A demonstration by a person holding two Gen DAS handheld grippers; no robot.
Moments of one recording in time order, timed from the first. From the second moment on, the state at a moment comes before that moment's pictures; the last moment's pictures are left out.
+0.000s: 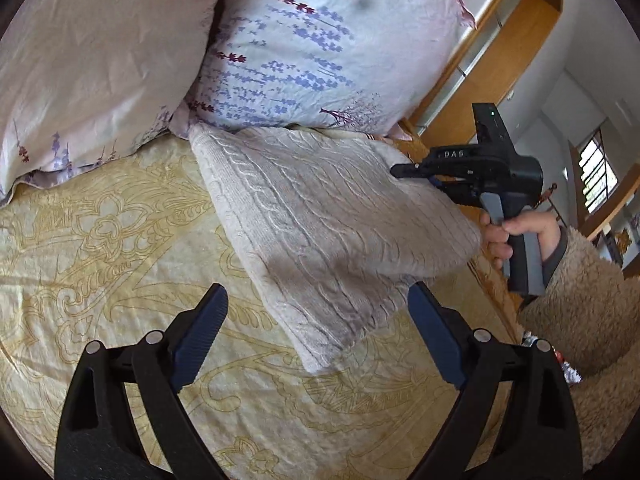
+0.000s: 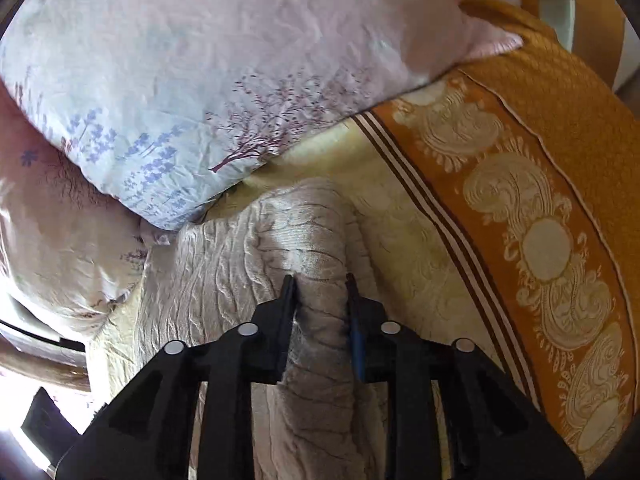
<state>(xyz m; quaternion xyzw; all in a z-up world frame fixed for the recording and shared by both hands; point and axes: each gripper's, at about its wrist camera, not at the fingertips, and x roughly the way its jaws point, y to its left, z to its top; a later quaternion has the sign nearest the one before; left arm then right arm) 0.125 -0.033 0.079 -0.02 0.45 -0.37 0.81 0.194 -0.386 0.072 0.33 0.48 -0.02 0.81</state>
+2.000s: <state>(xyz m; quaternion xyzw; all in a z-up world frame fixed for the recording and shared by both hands) 0.081 -0.035 0.061 0.14 0.40 -0.35 0.83 0.091 -0.383 0.090 0.32 0.48 -0.06 0.82</state>
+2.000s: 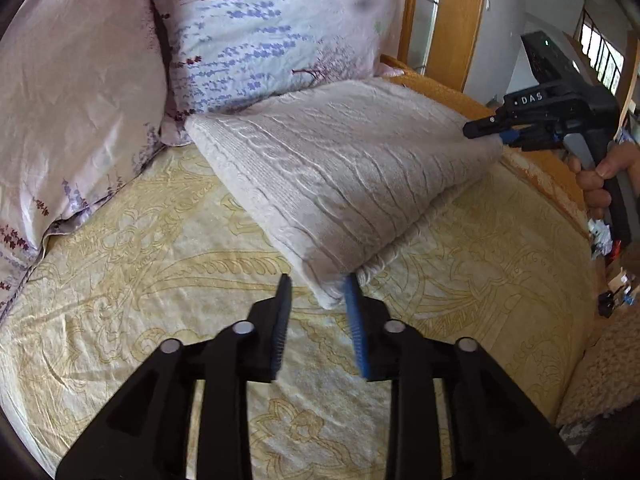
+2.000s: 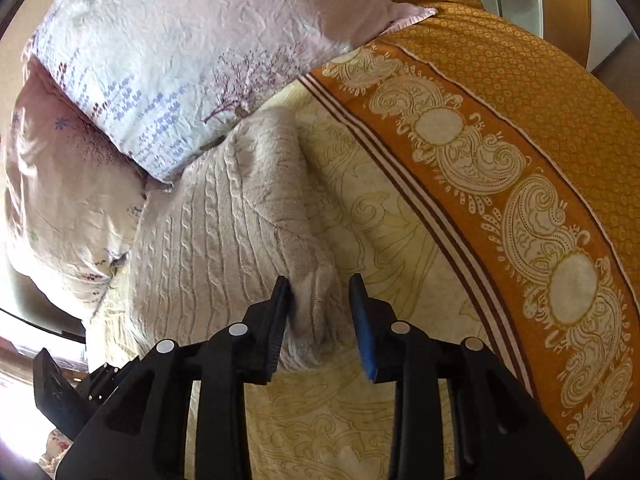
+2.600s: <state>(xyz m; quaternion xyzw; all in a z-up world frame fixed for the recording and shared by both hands) 0.199 -0.116 0.090 0.08 0.49 -0.22 0.84 0.174 -0.385 0.087 0.32 0.49 -0.02 0.81</state>
